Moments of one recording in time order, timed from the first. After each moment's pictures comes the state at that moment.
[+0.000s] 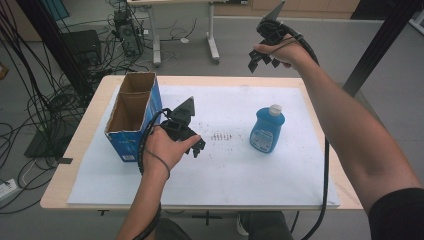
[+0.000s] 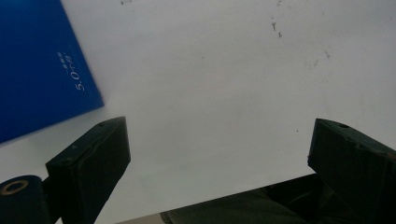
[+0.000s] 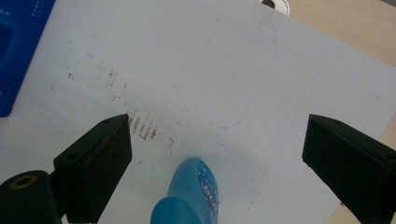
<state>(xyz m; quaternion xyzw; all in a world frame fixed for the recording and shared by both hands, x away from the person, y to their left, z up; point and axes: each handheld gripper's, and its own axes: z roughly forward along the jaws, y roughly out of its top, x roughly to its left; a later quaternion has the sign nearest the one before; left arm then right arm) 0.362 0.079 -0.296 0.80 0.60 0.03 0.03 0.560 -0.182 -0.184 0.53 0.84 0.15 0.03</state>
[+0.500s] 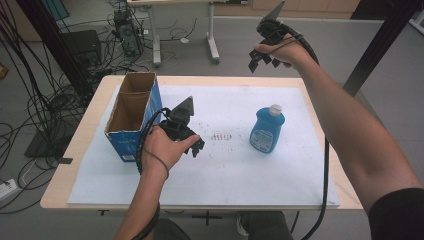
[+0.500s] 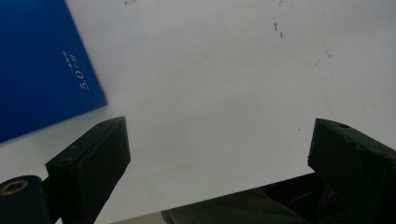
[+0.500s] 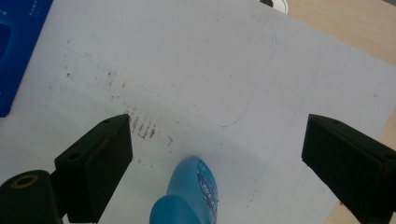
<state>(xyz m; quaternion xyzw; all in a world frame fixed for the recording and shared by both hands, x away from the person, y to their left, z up) 0.361 0.080 -0.293 0.80 0.60 0.03 0.03 0.561 -0.183 -0.184 0.53 0.84 0.14 0.03</state>
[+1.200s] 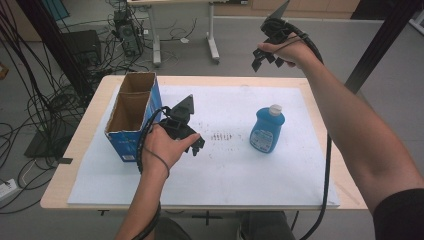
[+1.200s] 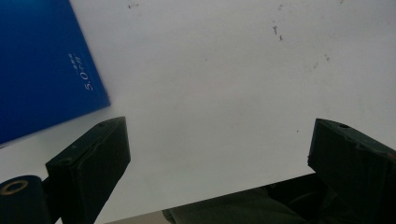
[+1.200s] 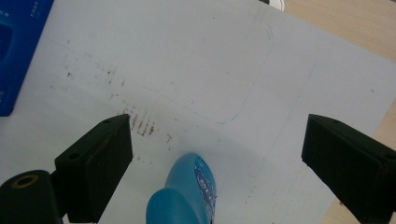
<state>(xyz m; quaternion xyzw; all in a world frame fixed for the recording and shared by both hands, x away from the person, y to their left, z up) 0.361 0.079 -0.288 0.80 0.60 0.03 0.03 0.559 -0.194 -0.180 0.53 0.83 0.15 0.03</state>
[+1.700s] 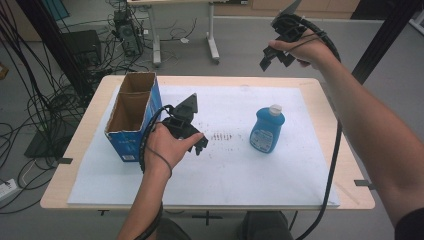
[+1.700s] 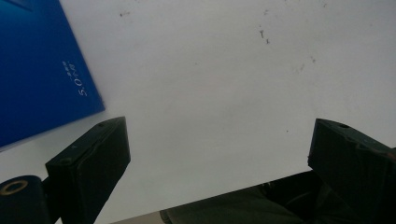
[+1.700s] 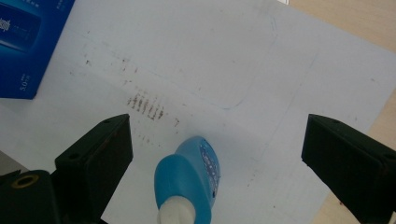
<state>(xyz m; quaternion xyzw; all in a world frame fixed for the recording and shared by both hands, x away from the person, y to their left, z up) 0.359 0.069 -0.283 0.81 0.59 0.03 0.04 0.532 -0.217 -0.159 0.52 0.84 0.17 0.01</state>
